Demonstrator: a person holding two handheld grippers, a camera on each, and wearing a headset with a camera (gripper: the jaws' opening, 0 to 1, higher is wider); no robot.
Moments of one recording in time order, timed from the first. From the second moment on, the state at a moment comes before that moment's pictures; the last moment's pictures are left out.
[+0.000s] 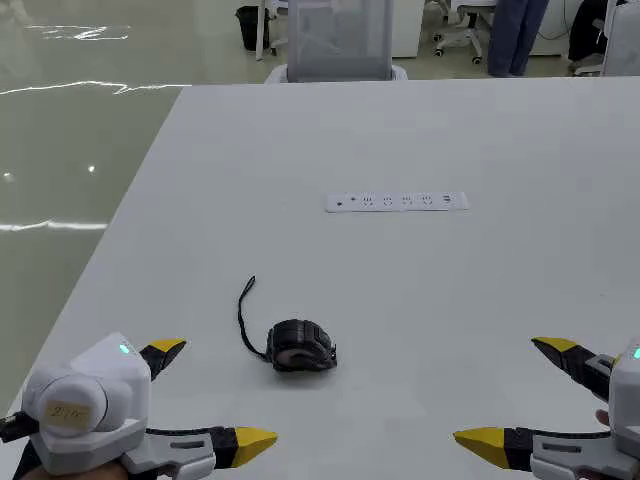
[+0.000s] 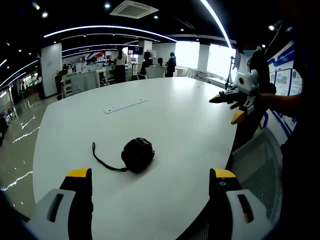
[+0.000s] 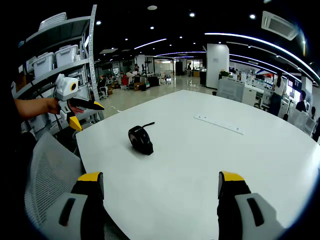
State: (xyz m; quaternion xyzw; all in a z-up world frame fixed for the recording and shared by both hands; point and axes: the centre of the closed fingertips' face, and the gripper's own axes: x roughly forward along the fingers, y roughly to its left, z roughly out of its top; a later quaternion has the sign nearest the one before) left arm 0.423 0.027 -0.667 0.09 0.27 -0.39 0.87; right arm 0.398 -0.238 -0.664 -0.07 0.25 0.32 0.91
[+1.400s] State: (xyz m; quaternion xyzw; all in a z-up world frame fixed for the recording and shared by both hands) left arm 0.448 0.025 -0.676 0.15 0.28 -0.43 0.85; right arm 0.412 -0.233 -0.672 -0.10 0.26 0.37 0.89
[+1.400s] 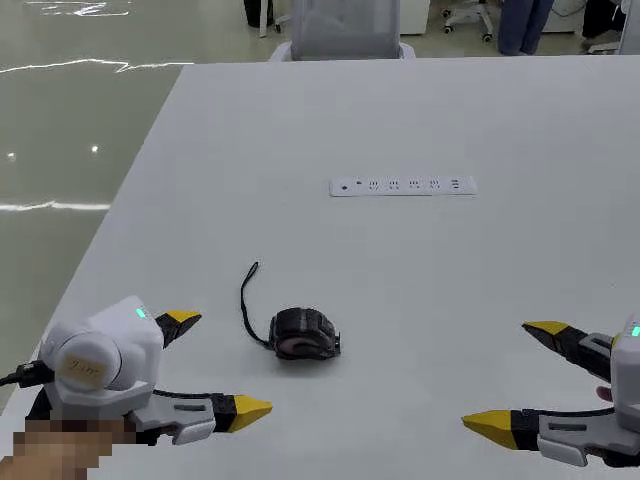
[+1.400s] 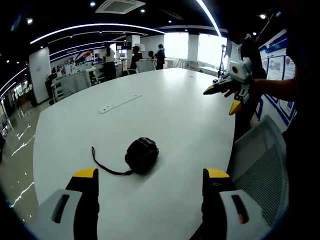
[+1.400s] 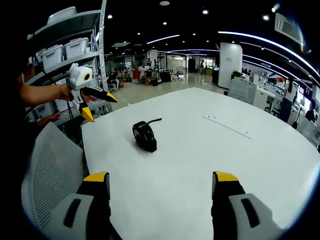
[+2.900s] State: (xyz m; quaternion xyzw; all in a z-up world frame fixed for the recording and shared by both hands) left arm 0.497 -0.010 -0.726 0.27 0.30 -0.50 0.77; right arm 0.462 -0.196 -0.712 -0.19 0.24 0.50 0.81
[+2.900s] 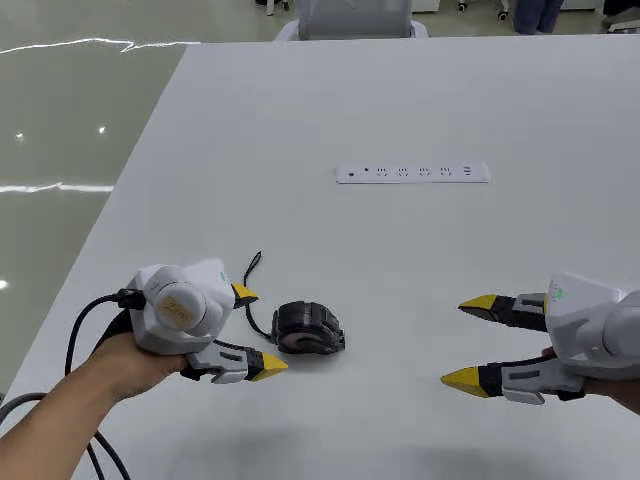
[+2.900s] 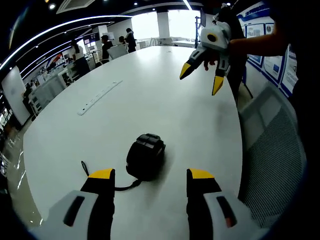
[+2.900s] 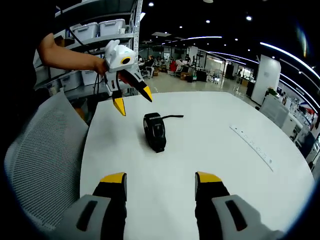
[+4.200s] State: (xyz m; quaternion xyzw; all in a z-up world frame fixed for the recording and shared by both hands) left arm 0.517 -0.019 -0.770 0.37 0.32 -0.57 0.66; right arm 0.503 -0.133 -0.760 -0.24 0.23 0.58 0.74
